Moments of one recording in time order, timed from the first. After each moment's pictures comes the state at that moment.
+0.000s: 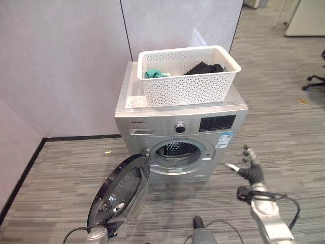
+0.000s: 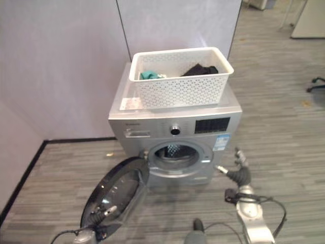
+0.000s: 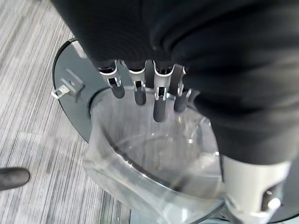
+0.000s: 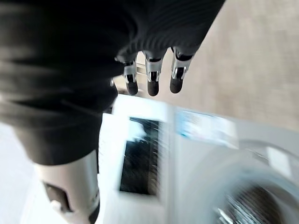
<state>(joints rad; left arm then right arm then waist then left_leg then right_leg) 0.03 0.22 -0.12 0.90 -0.38 -0.06 0.24 0.14 -0.40 -0.06 -0.03 0.01 -0.08 -0.31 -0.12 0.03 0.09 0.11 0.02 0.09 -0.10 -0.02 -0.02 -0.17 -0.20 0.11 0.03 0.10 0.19</state>
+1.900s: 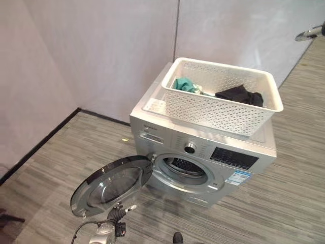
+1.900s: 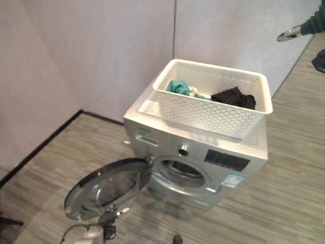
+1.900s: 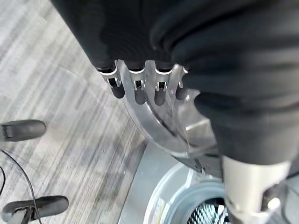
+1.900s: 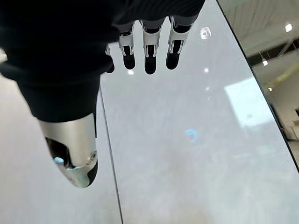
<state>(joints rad) -0.07 0.21 -0.22 1.05 -0.35 -0.06 0.05 -1.07 -1.36 0.49 0.45 0.01 0.00 -0.02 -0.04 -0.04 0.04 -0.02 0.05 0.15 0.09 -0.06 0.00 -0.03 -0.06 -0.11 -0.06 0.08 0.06</state>
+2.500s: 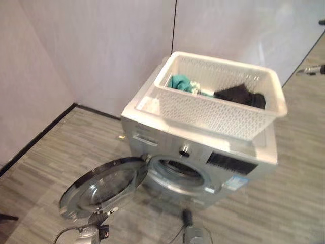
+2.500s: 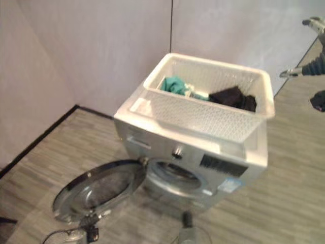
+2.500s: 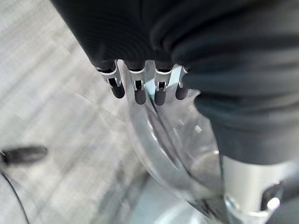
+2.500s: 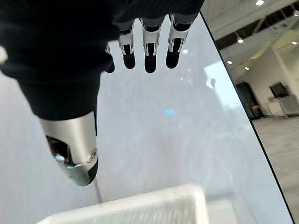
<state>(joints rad) -0.03 0.29 -0.07 1.09 -0.39 -0.06 0.07 -0.62 -1.34 0.10 0.23 0.06 0.02 -0.01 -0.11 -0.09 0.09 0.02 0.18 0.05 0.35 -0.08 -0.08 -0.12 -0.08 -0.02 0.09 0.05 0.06</state>
